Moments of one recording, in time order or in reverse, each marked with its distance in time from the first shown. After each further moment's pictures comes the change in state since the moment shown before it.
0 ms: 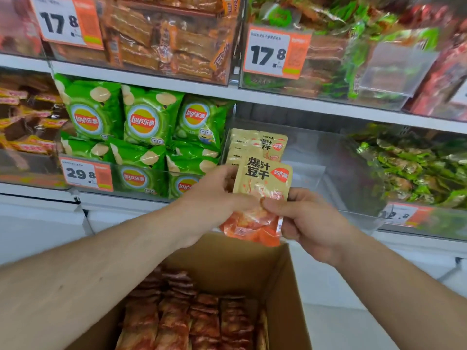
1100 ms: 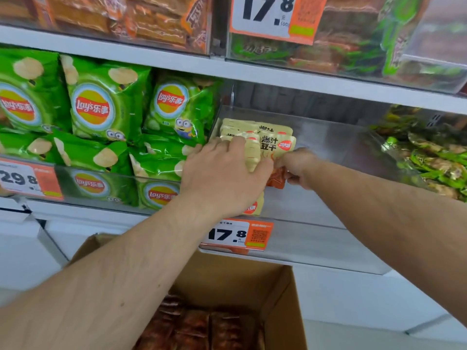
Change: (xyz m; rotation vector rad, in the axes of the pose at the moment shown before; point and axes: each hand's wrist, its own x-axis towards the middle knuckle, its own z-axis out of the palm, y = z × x) left_hand 0.105 -0.005 0.026 1.136 0.378 0.116; right_hand 0.218 -0.005 -0.094 -0.467 0.432 0.165
